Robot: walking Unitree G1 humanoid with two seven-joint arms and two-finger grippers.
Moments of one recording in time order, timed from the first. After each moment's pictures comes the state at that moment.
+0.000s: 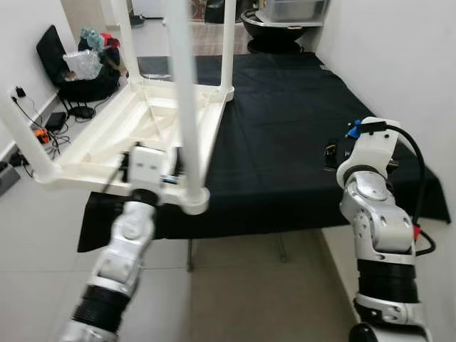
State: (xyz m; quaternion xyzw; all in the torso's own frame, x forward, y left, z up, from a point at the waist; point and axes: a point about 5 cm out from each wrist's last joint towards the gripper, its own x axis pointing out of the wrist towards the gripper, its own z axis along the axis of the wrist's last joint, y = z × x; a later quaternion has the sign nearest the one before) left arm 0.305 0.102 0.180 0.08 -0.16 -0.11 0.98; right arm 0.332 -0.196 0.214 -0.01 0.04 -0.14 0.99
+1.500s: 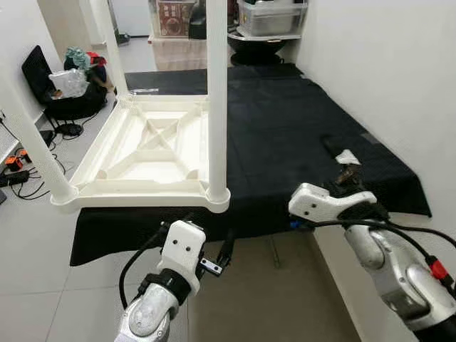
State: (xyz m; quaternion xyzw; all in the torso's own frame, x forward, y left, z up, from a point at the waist) left arm 0.214 0.090 0.141 0.02 -0.03 -0.19 0.98; right arm 0.288 -0.166 0.223 -0.63 -0.22 0.04 0.75
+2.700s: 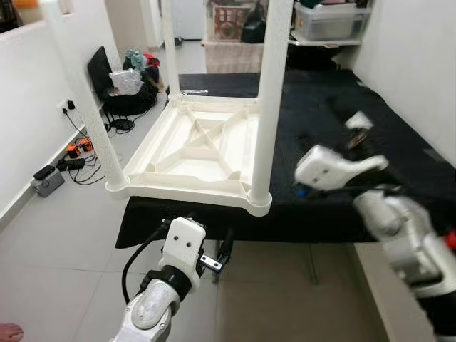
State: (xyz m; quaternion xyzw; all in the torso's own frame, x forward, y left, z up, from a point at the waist) left arm 0.220 0.089 0.138 0.02 -0.02 -0.20 0.98; right arm 0.300 -0.184 0.259 -0.45 -0.20 0.04 0.87
